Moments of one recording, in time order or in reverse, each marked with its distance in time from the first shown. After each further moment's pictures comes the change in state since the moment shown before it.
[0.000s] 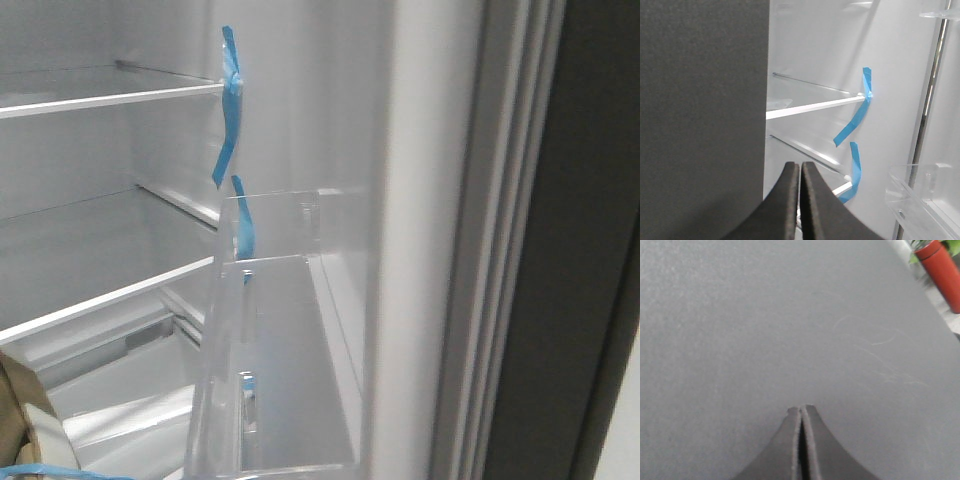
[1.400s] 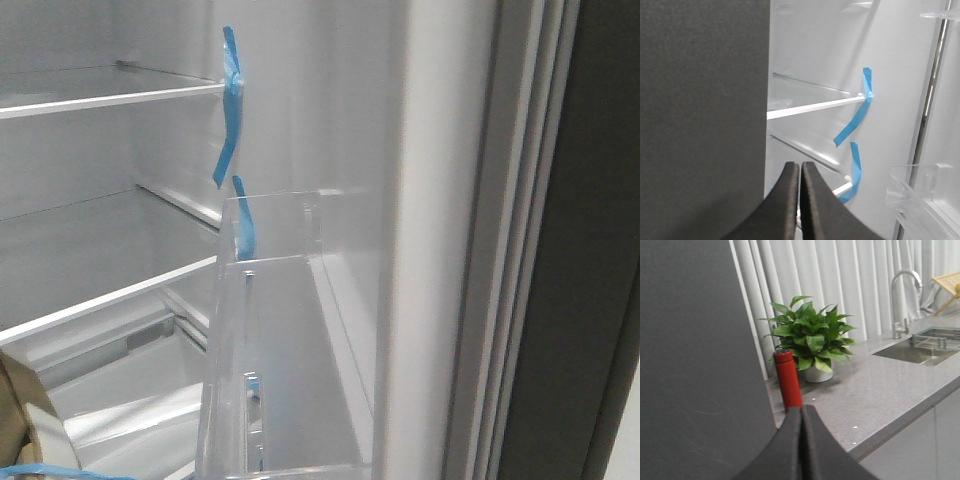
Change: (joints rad) left arm 0.000 0.000 0.000 0.000 0.000 0.000; right arm 0.000 -0.075 0.203 -0.676 -0.473 0.047
